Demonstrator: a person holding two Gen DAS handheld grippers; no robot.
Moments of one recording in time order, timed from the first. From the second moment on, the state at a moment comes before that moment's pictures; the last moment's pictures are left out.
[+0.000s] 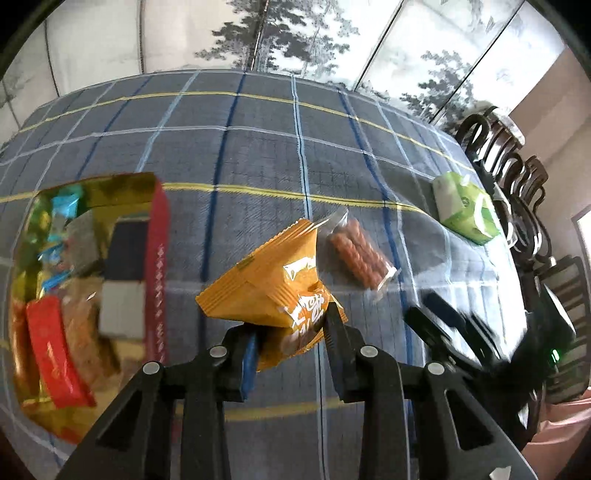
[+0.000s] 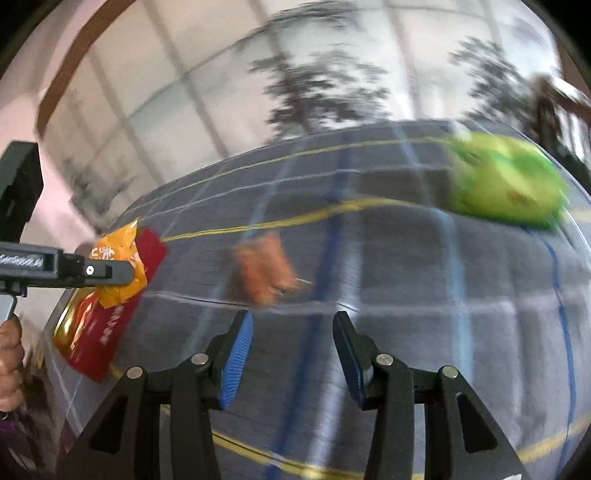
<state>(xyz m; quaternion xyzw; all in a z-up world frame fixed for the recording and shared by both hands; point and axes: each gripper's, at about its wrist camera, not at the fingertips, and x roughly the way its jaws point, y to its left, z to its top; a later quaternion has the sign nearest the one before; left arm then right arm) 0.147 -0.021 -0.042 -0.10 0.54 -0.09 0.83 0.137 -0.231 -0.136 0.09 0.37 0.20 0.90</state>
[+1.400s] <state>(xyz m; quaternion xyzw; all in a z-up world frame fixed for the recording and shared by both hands) 0.036 0.153 -0.034 -0.11 0.48 0.00 0.87 0.133 -0.192 -0.150 0.06 0.38 0.10 0.92</state>
